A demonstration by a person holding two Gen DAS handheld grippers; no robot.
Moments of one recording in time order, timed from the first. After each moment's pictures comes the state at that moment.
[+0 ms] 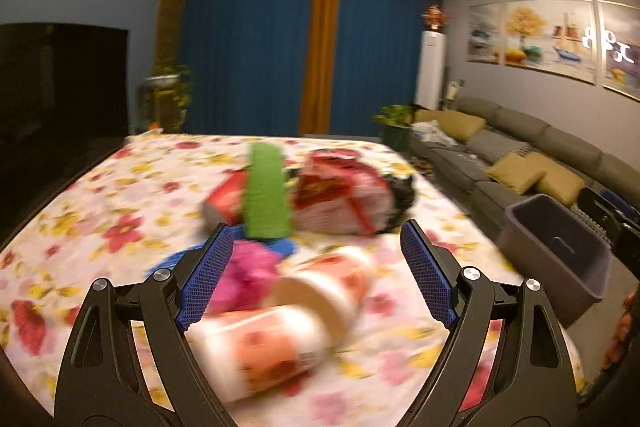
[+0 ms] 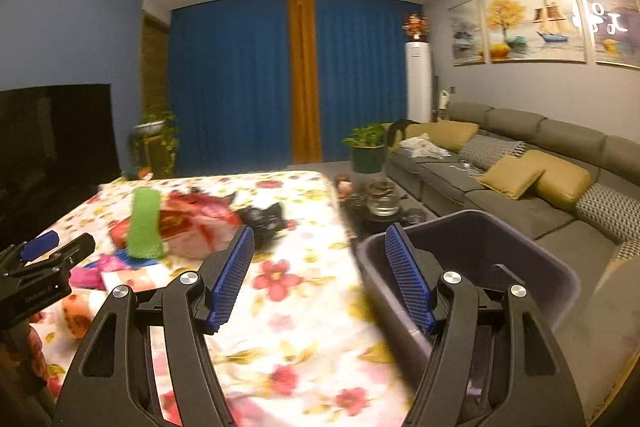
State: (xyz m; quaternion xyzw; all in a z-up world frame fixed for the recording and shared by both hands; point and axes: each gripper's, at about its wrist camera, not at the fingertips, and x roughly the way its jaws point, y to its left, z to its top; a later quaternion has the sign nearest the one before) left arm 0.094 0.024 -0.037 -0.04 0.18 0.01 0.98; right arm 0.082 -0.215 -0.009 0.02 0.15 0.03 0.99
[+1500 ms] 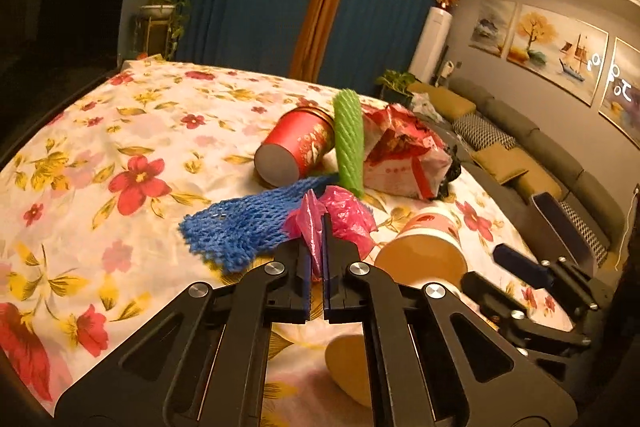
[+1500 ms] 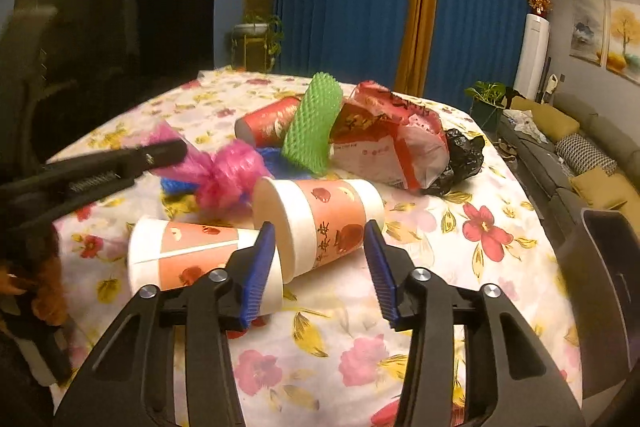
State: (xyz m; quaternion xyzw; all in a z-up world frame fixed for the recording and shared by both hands) left arm 0.125 0.126 -0.069 -0.12 0.27 -0.05 0.95; right arm 0.122 -0.030 -0.074 -0.09 0.28 0.19 0.94
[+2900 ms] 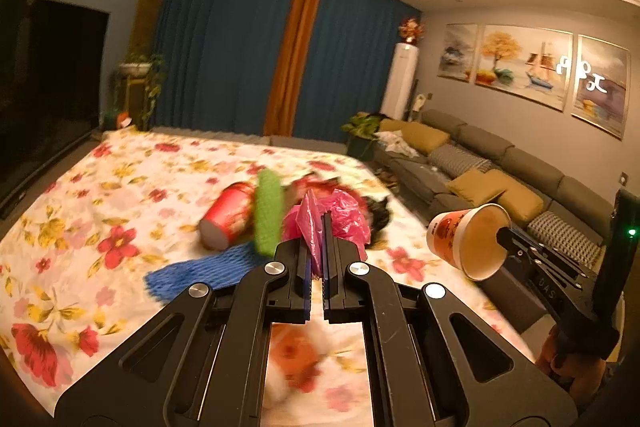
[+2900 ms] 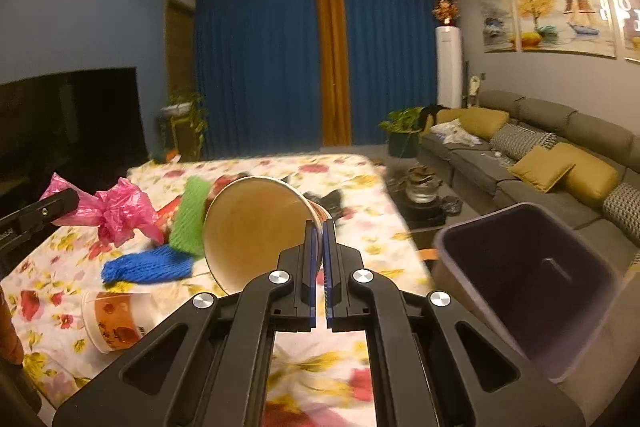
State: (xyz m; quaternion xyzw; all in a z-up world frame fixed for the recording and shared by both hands) left arm 0.079 0.052 0.010 -0.09 0.18 -0.09 0.98; right arm 0.094 -0.180 -0.005 0.02 0.17 0.07 0.98
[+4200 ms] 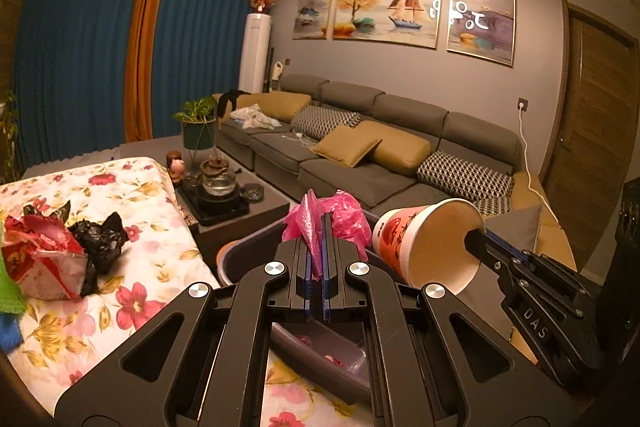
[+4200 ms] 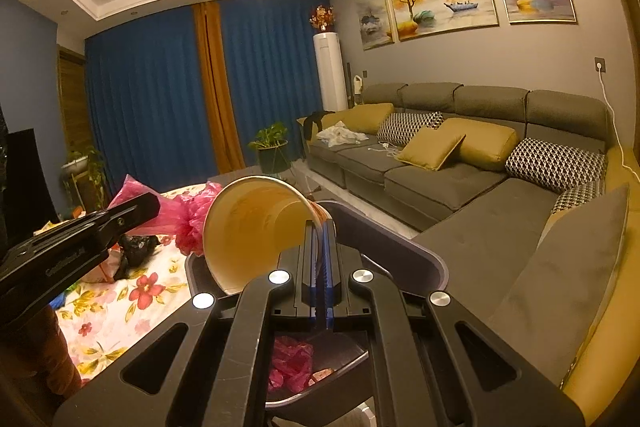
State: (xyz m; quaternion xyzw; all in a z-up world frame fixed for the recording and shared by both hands) left arm 0.156 -0.242 -0.007 0.00 0.19 -0.32 0.93; right arm 0.050 -0.379 -0.018 0.09 0.15 -0.12 0.98
